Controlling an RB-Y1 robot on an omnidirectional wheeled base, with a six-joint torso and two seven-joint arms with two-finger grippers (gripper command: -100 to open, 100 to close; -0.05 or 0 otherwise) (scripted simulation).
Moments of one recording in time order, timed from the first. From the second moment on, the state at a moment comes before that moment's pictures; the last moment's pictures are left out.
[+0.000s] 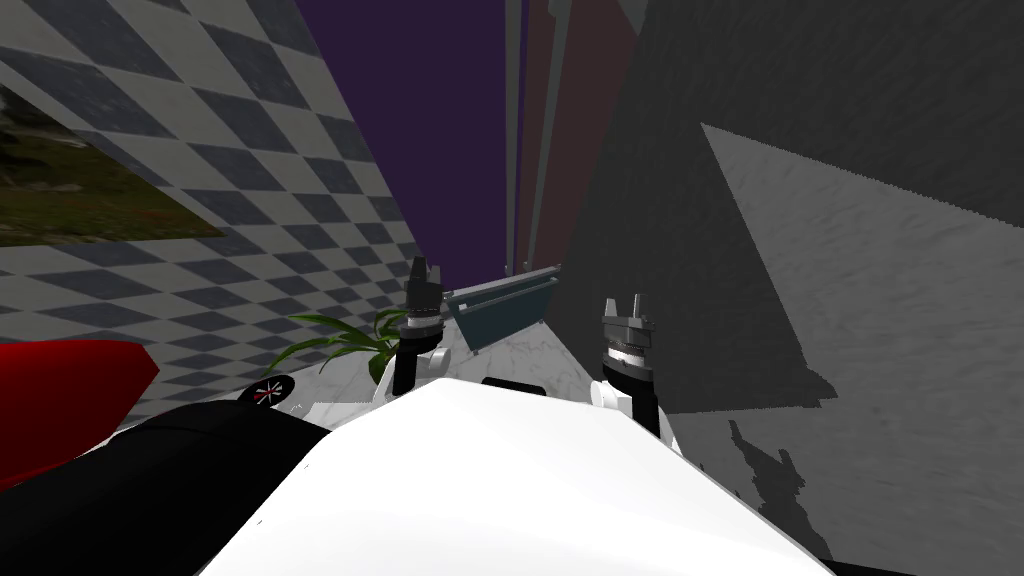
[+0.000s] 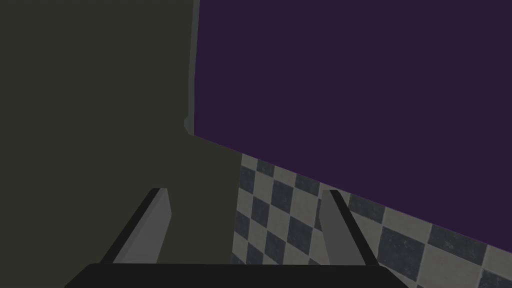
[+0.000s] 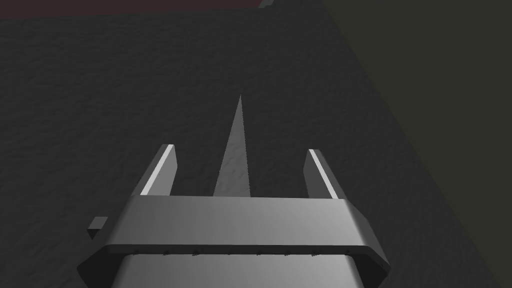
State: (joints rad) left arm 0.47 -0.03 0.04 -2.38 -0.11 -0.47 -0.10; right arm 0.51 -0.03 -0.02 -2.23 0.02 -0.52 -0.15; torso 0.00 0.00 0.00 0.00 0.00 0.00
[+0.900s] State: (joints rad) left arm 0.47 -0.03 0.04 -2.38 -0.11 -0.47 -0.10; right arm 0.51 -0.03 -0.02 -2.23 0.02 -0.52 -0.15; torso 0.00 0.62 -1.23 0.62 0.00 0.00
